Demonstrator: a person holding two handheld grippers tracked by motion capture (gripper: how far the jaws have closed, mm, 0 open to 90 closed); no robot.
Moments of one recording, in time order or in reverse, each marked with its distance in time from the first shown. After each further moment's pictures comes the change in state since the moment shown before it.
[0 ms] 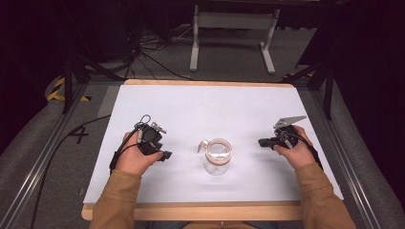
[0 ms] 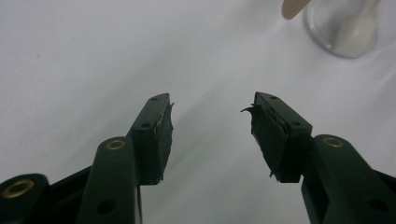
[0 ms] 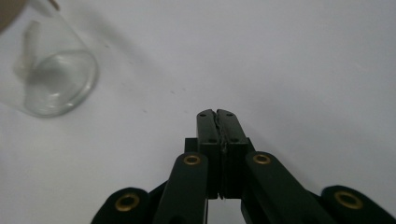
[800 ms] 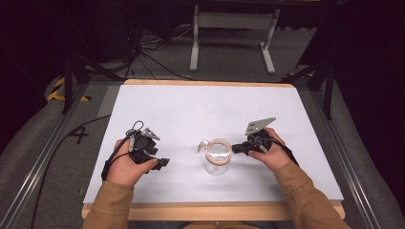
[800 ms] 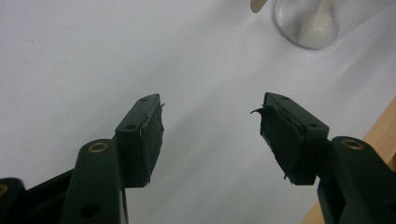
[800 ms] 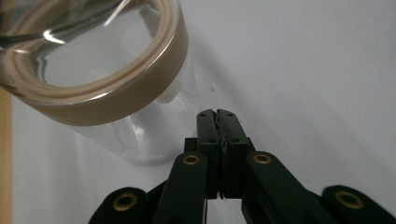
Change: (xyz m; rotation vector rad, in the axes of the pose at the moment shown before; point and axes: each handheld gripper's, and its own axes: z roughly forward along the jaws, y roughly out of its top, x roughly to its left) left arm -0.011 -0.023 -0.018 -0.024 -0.016 -0.001; right arm 0.055 0.035 0.050 0.000 0.190 -0.207
